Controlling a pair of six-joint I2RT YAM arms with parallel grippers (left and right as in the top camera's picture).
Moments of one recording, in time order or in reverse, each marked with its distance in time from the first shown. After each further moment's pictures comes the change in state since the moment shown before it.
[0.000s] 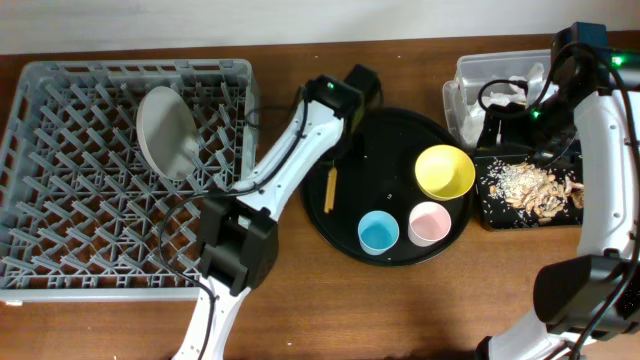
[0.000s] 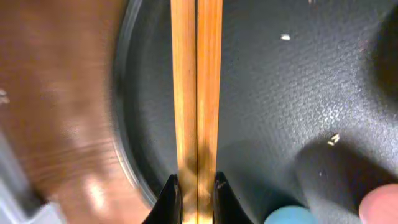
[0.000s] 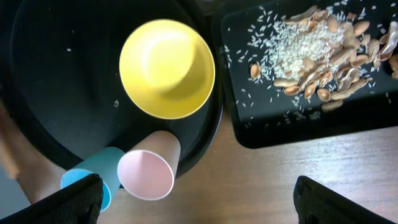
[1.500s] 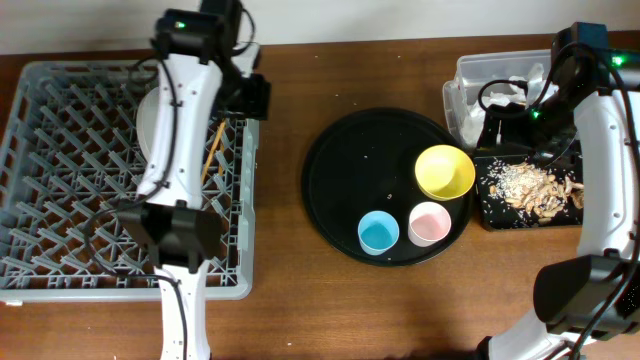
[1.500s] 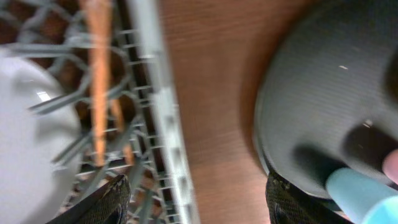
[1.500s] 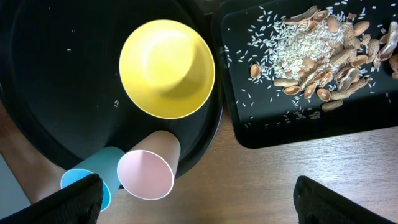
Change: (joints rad) left arm 0.380 -0.006 0.388 -0.301 0.143 0.396; right arm 0.000 0.000 0.000 0.000 0.000 0.000
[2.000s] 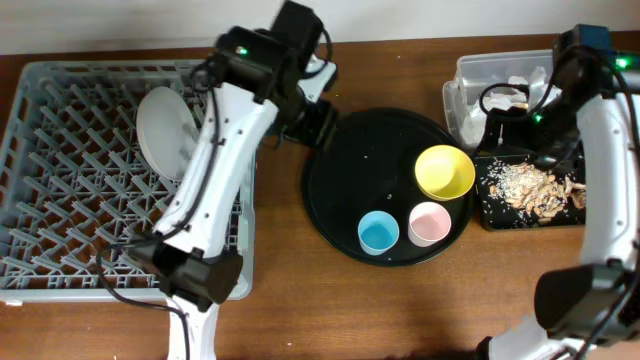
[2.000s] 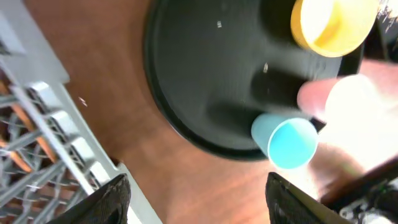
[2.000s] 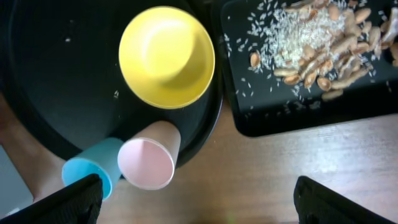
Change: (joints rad) left arm -0.257 -0.197 -0.132 0.003 0.056 -0.002; right arm -0.003 -0.035 -0.001 -0.045 -0.001 0.000
